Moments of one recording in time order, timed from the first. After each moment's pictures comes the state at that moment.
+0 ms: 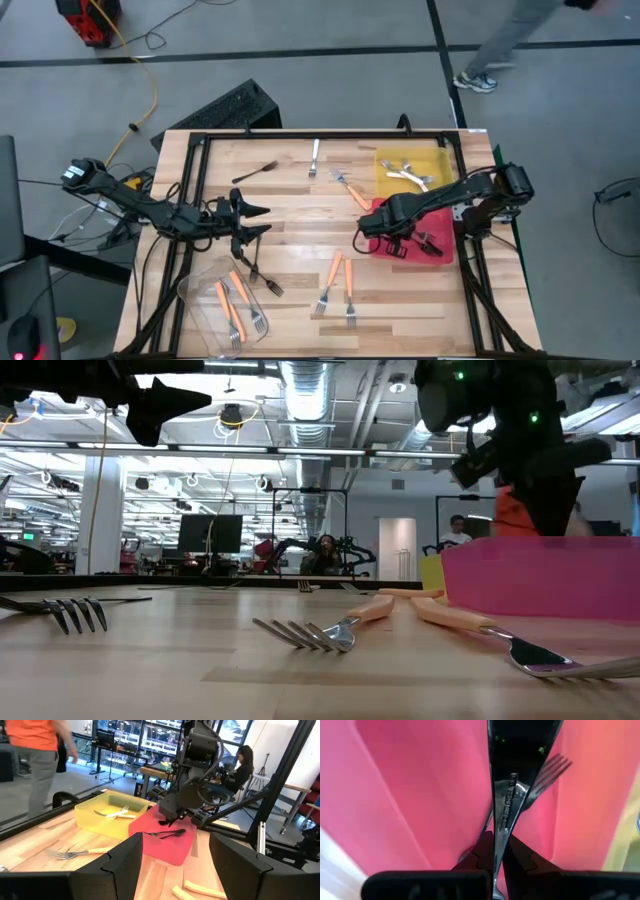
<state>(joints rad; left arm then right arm) -0.37 0.79 0.30 0.48 -0.55 -0.26 0.13 1.64 1.12 -1.29 0.10 0.47</state>
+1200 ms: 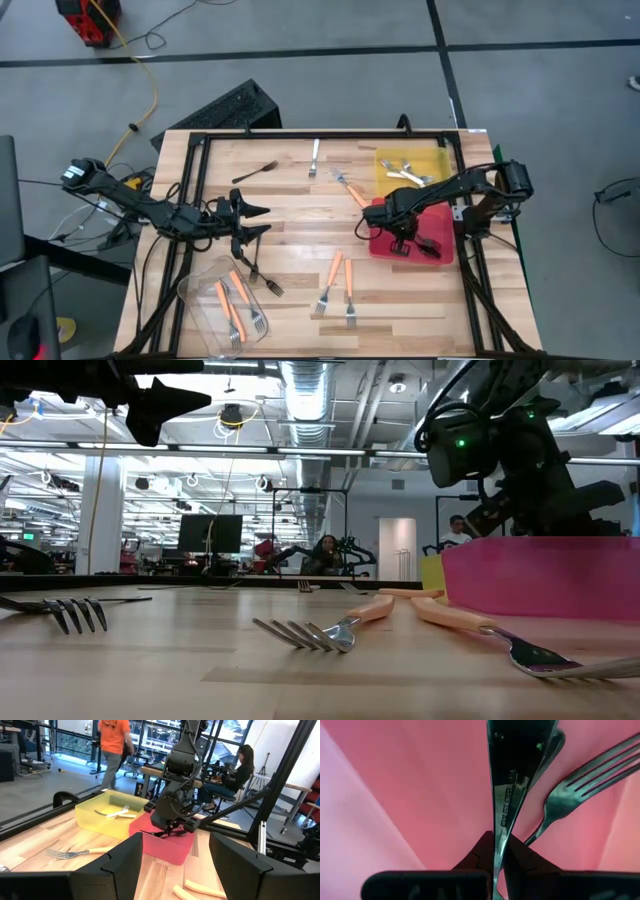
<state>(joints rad) -0.37 0.79 0.30 0.48 -0.56 -0.26 0.01 1.64 0.91 -1.06 -0.08 0.36</state>
